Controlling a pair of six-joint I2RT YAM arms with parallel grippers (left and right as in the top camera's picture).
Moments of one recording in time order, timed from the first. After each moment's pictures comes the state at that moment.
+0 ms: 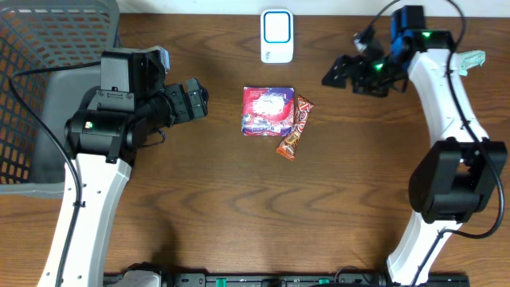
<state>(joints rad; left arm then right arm) -0.12 1.33 1.38 -0.92 0.23 -0.38 0.02 2.06 1.85 -1.15 -0.55 0.05</state>
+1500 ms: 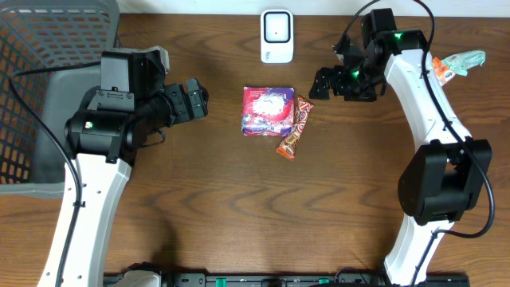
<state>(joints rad) -0.12 1.33 1.38 -0.92 0.23 -0.38 0.12 2.06 1.85 -1.17 -0.40 0.05</state>
